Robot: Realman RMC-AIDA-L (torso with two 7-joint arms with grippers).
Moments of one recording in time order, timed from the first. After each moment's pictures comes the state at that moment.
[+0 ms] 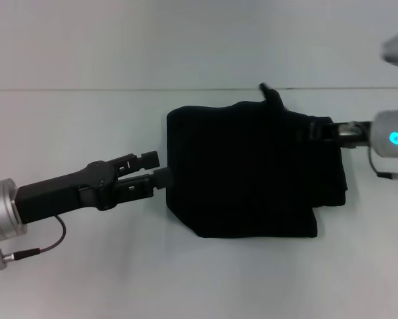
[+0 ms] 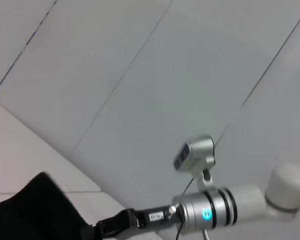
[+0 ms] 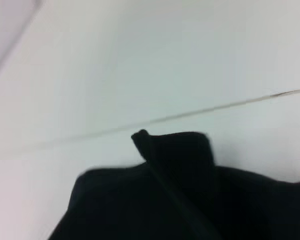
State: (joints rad) left arm -0.53 -2.03 0.55 0.42 1.86 1.74 -1.53; right arm 0.67 2.09 -1.06 -0.77 -2.21 -0.86 2.57
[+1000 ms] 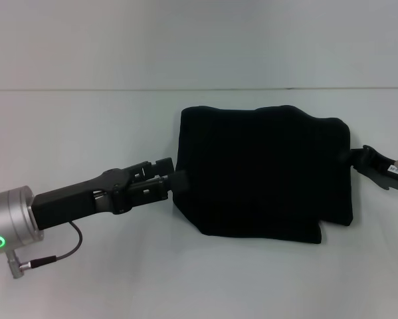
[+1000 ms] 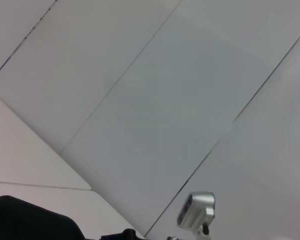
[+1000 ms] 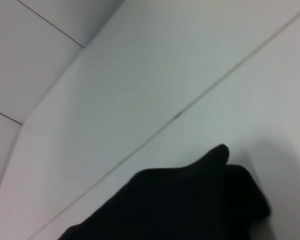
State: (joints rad) left arm -0.55 -2.04 0.55 0.35 1.85 1.73 -1.54; right arm 0.59 2.07 -0.64 -0.39 -1.82 -0.85 2.08
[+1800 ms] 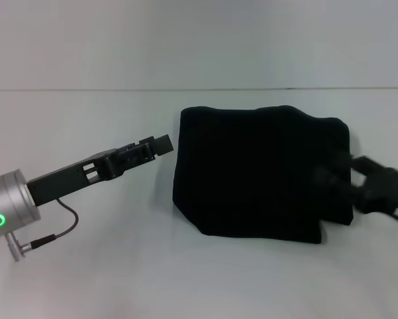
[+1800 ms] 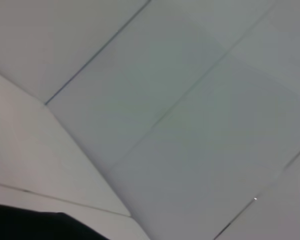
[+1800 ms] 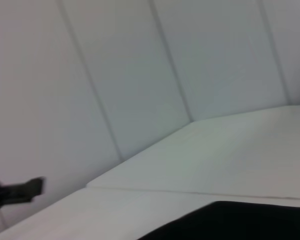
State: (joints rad) left arm -0.55 -2.05 0.51 0.34 1.80 1.62 -1.65; right arm 0.44 2.09 -0.48 -0.36 -1.78 -1.41 1.11
